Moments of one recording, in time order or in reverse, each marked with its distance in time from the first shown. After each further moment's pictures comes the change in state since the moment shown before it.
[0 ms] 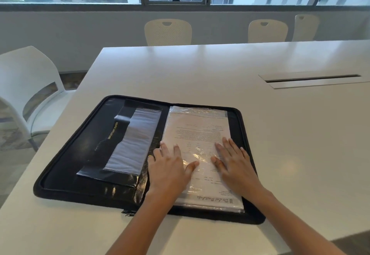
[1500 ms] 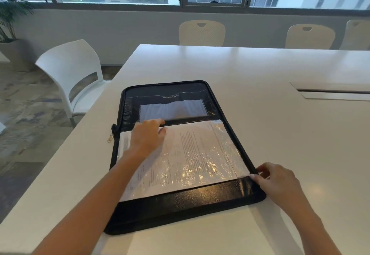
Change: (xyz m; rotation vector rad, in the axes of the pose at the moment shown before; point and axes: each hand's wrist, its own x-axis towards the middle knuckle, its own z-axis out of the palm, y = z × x) left_hand 0.042 -0.088 -0.020 -0.338 0.320 -0.101; right_hand -0.031 0.026 -0.060 0.107 -0.067 0.253
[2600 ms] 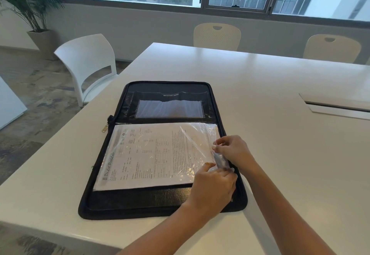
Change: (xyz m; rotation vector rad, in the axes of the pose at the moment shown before) left_hand -0.109 0.173 0.092 -0.054 0.169 0.490; right_hand 0.097 -0.051 0.017 0.437 -0.178 -0.182
